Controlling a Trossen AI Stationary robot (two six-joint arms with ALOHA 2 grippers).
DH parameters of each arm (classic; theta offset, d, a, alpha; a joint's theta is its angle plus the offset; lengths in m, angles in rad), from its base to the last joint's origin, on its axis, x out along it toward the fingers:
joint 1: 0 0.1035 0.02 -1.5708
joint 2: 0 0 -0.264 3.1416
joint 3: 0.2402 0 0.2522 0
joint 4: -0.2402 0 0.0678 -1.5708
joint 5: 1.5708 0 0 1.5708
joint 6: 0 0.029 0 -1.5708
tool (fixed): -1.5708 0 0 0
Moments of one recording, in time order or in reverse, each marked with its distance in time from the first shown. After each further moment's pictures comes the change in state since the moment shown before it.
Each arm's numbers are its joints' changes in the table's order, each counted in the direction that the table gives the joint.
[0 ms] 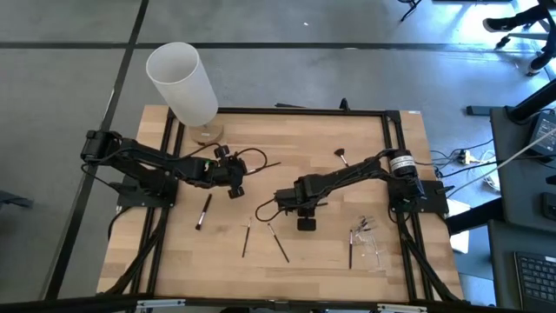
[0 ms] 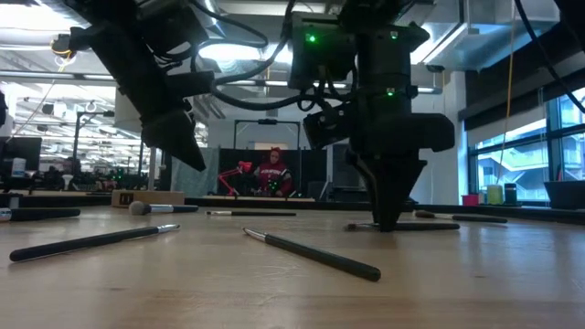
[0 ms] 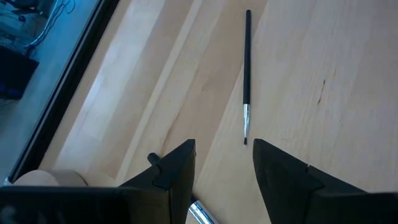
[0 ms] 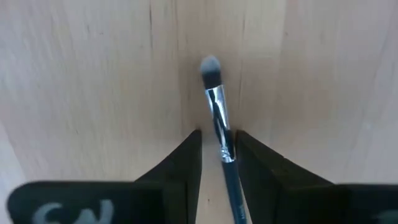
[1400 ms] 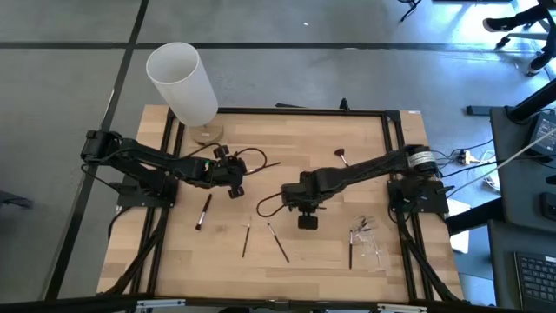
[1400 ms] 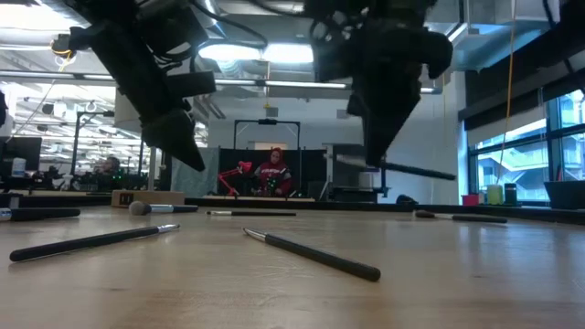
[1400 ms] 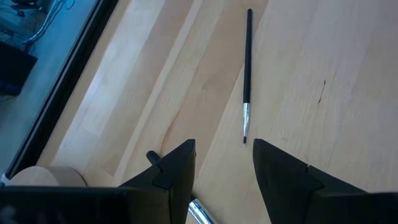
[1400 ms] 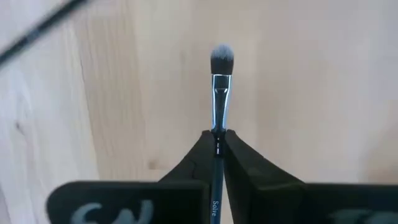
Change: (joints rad) left arm -0.003 0.000 0.000 -0.008 -0.001 -0.022; right arm 0.027 -0.206 -0.003 0.022 -0.027 0.059
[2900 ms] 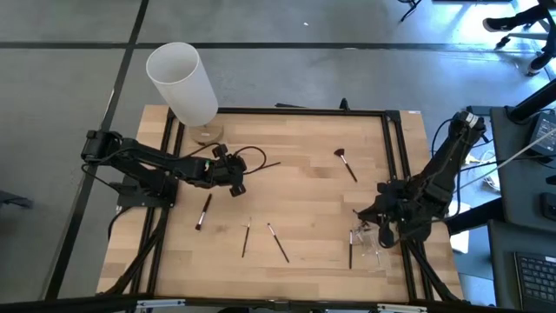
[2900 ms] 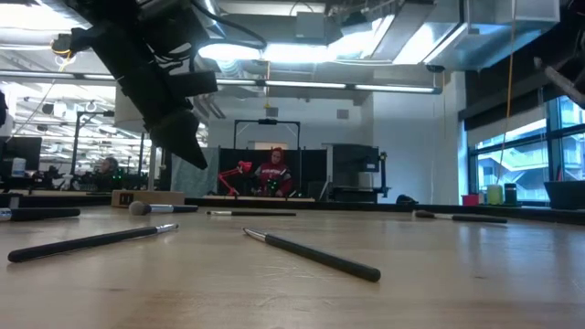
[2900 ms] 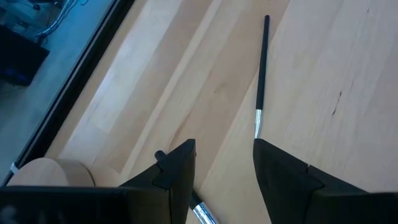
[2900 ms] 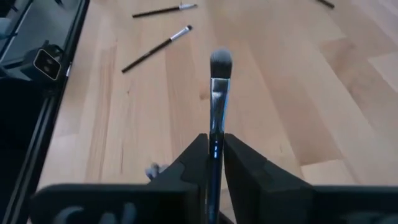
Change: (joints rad) left arm 0.007 0.004 0.000 0.012 0.043 -0.046; right arm 0.833 -1.087 -0.914 0.252 -0.698 0.770
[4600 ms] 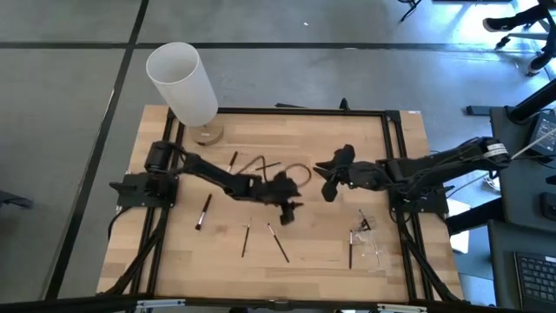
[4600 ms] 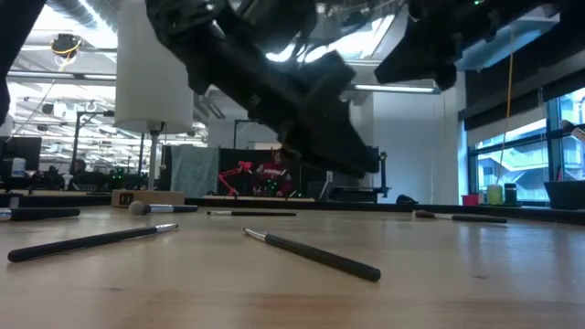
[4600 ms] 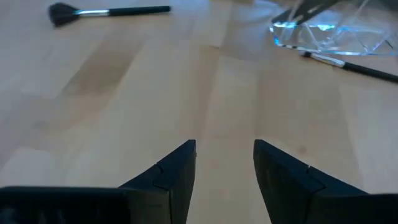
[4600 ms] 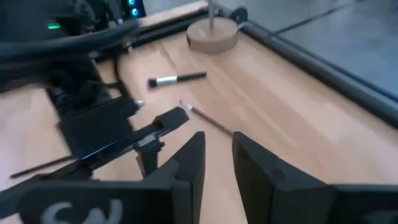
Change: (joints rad) left arm -0.085 0.616 0.432 0.616 -0.429 -0.031; right arm -0.826 0.326 0.201 0.543 0.204 -0.567
